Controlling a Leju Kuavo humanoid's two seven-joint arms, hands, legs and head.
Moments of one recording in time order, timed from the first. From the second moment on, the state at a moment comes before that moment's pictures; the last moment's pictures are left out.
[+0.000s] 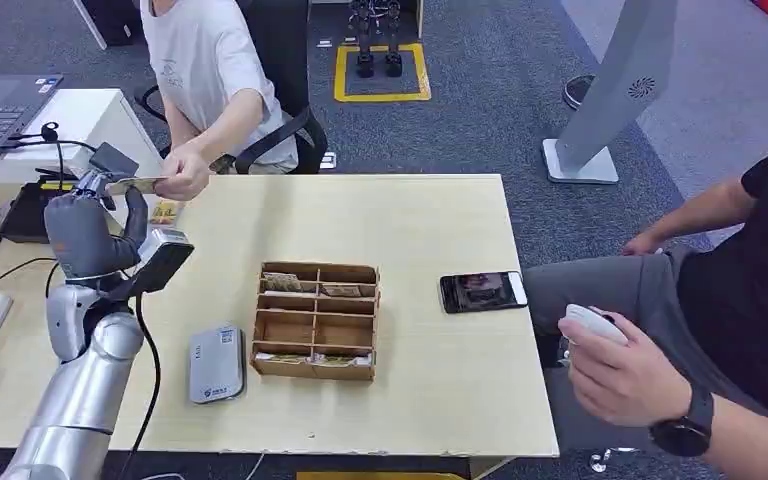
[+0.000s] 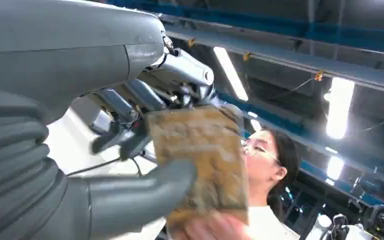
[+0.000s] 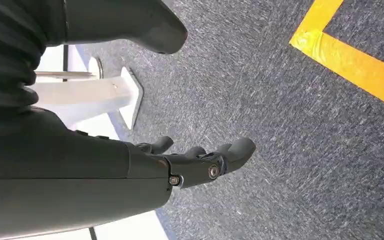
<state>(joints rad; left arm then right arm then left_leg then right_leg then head) -0.45 0.18 -0.08 -1.21 -0.78 0.65 -0.38 -0.01 -0.02 -0.23 -0.18 1.05 -0.07 -0.12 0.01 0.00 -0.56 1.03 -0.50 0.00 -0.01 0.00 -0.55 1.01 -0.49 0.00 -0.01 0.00</state>
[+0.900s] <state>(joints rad) -0.04 0.27 -0.41 -1.72 -0.86 0.20 -0.35 0.03 -0.04 -0.27 -0.17 0.99 -0.09 -0.13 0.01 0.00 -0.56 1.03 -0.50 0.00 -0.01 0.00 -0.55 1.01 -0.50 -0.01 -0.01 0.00</state>
